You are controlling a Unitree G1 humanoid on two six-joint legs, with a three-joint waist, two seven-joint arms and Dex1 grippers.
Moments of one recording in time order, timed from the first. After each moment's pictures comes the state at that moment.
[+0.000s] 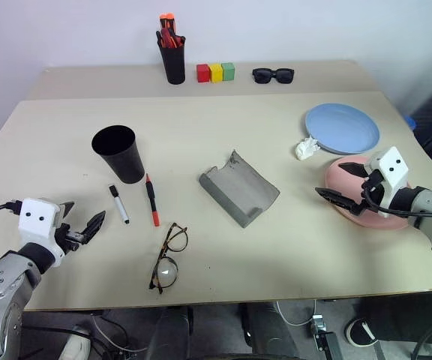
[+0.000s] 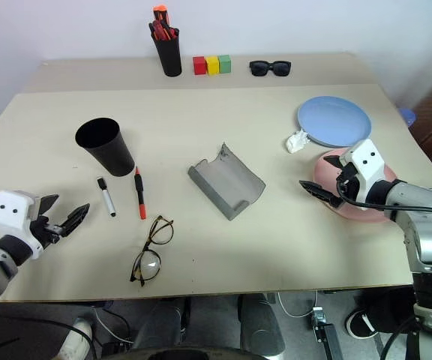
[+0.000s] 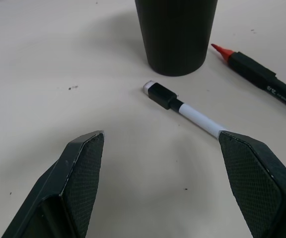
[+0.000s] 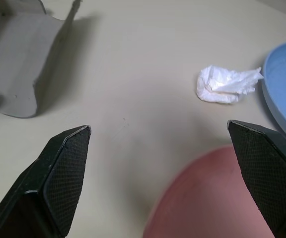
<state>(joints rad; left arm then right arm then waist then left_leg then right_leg) 0.24 0.58 0.48 -0.43 -0.38 0.51 -0.49 -0.22 -0.82 -0.25 -0.08 0.34 0.44 0.89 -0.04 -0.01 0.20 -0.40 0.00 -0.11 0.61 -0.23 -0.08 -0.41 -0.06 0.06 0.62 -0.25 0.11</state>
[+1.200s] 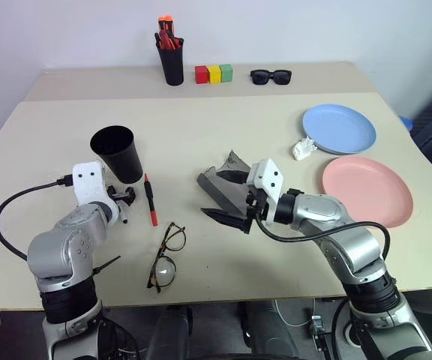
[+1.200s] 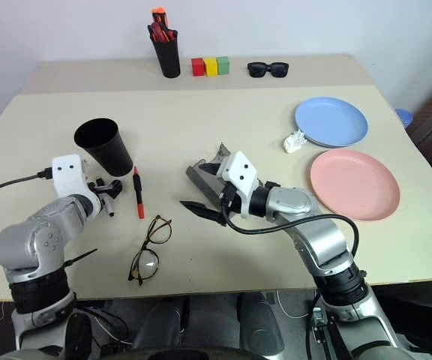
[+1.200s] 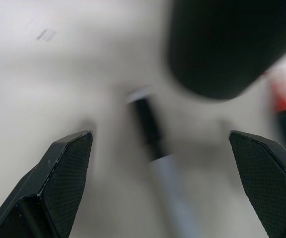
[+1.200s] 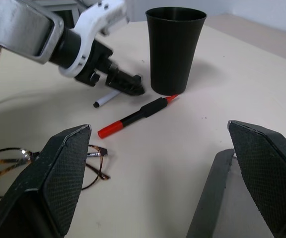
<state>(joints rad) -0.37 0.25 0.40 -0.38 -0.31 1.32 0.16 -0.39 -0.42 0.23 -0.38 0.36 0.53 0.74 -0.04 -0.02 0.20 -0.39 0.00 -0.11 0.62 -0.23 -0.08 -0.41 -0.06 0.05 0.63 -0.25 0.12</state>
